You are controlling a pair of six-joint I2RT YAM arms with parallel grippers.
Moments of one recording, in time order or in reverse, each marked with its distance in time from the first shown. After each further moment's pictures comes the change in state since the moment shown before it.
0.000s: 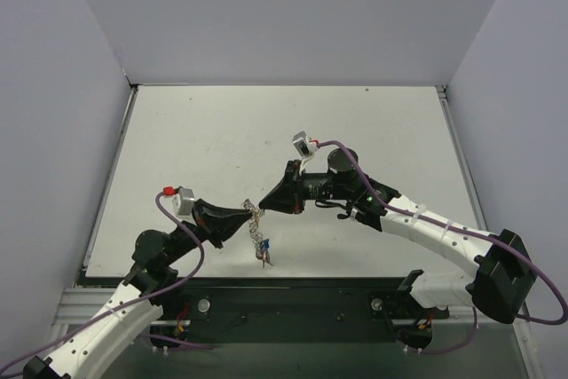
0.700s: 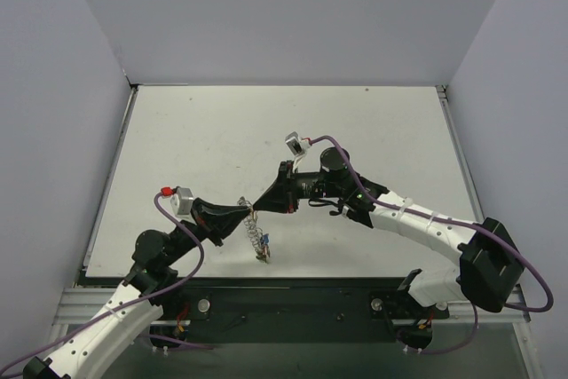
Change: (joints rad) left arm 0.000 -0.016 0.000 -0.021 -0.065 0.034; right arm 0.000 0.088 0.000 0.100 -0.064 0.090
